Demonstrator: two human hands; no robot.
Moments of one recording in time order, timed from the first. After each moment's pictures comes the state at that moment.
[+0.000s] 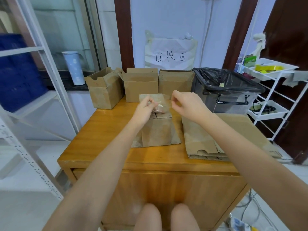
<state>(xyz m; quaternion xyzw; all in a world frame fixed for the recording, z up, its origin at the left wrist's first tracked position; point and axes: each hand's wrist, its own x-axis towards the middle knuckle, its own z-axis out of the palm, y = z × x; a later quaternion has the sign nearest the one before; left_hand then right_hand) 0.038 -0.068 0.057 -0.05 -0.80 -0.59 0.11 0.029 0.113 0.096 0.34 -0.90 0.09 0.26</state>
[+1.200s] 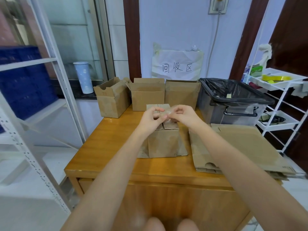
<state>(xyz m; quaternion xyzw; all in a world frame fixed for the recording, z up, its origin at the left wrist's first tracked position) 0.038 -0.075 0.060 -0.07 -0.80 -0.59 0.13 0.006 0.080 0.083 0.15 -0.82 0.55 0.00</state>
